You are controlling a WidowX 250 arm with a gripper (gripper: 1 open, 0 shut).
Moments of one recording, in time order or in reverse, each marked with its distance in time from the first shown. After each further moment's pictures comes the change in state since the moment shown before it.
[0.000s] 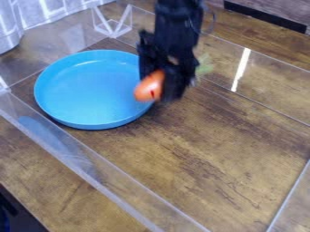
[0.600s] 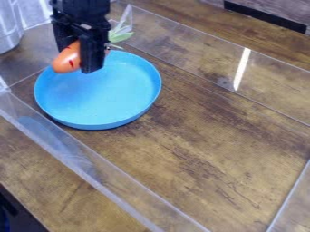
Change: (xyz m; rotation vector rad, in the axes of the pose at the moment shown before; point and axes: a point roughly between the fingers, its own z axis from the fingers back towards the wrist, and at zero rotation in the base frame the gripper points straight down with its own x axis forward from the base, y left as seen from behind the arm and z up) arm -0.055 0.076 -0.004 -0.004 -0.001 0.165
